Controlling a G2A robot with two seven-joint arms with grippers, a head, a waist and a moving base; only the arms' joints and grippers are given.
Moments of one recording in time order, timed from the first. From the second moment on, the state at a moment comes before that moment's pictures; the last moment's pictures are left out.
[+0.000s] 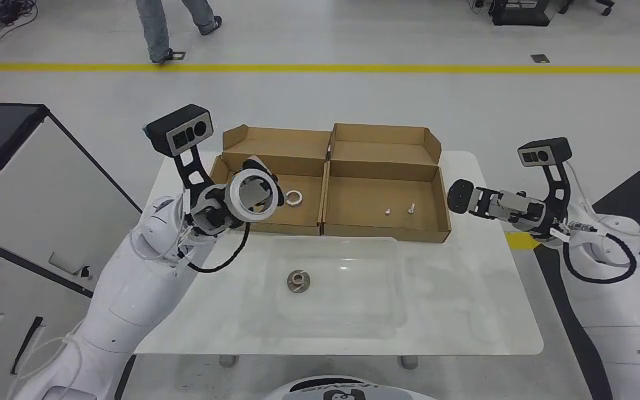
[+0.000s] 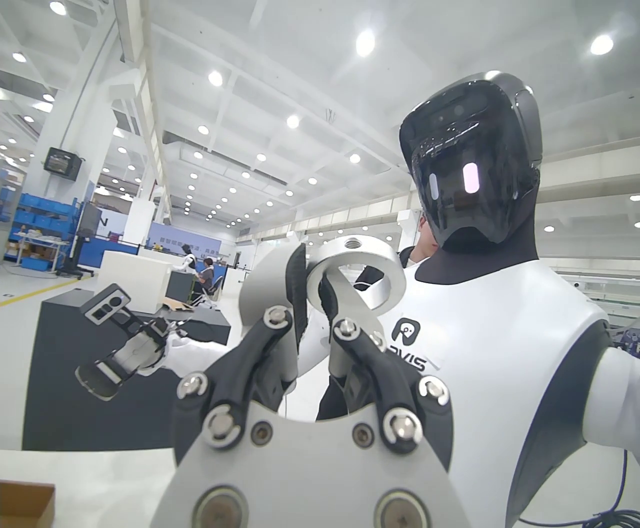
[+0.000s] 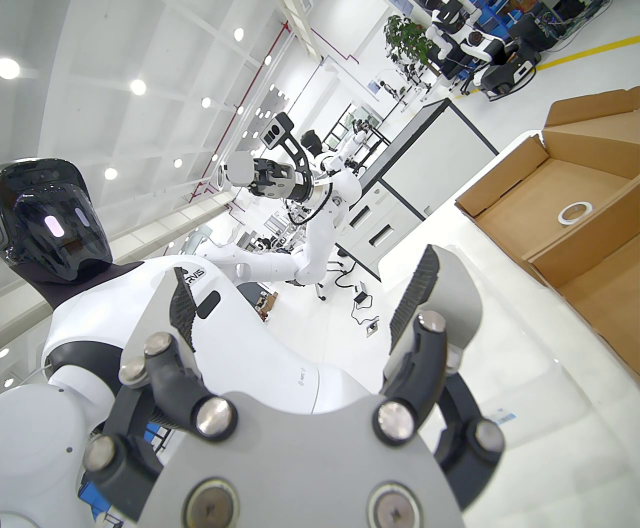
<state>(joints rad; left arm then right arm) 1.16 -1.00 -1.10 -1.86 -0.68 -1.01 -0.71 -1.44 -0.88 1.61 -1.59 0.87 -0.47 1.35</state>
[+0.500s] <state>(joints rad) 1.16 -1.00 -1.14 -1.86 -0.57 -0.95 -0.82 -1.44 -0.88 1.61 -1.59 0.87 -0.47 1.35</state>
